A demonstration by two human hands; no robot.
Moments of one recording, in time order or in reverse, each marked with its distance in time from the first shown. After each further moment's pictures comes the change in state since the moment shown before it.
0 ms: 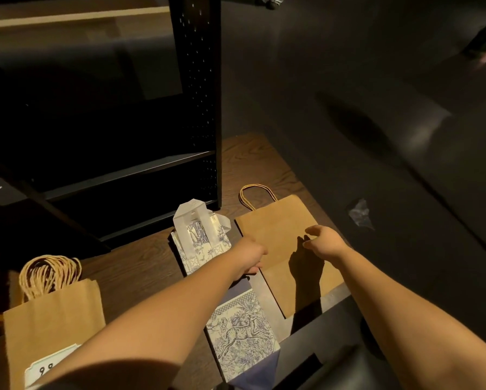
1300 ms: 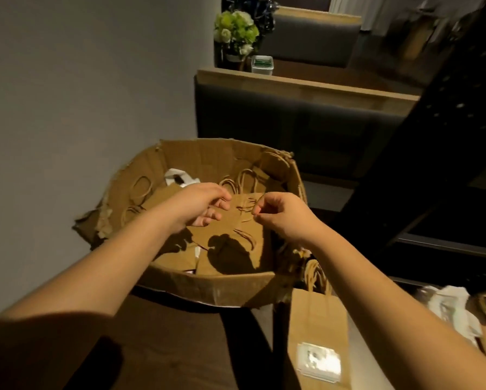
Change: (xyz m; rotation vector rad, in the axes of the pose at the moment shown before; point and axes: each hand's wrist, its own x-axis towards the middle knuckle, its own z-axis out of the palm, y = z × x) left_hand -0.356 -0.180 -0.524 -0.259 0.610 0.300; right_hand -0.279 -0.511 0.315 -0.112 -0.371 -0.982
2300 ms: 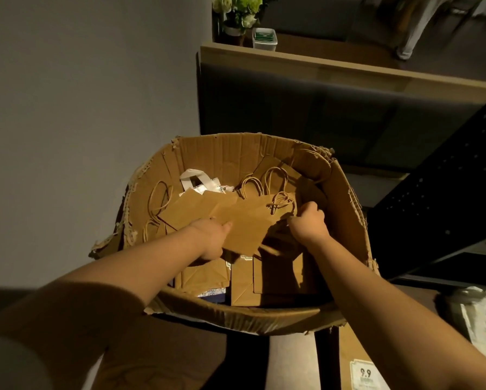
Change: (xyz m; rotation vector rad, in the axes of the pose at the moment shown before) left_hand 0.111 -0.098 -0.057 1.504 -0.310 0.094; right_hand 0.115 0.070 0.078 0.010 0.295 0.603
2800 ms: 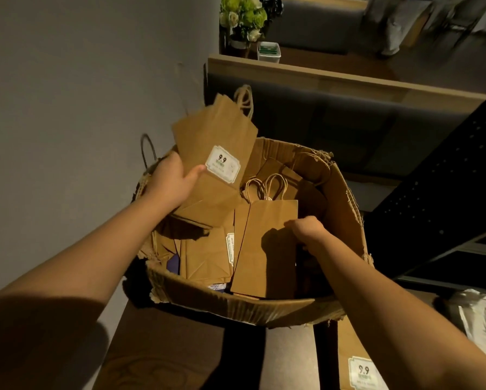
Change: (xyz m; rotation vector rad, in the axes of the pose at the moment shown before) left_hand -0.066 -0.054 -0.058 -0.809 0.889 -0.329; right_hand -0.022 -0.008 -0.005 0.156 -0.171 0.190
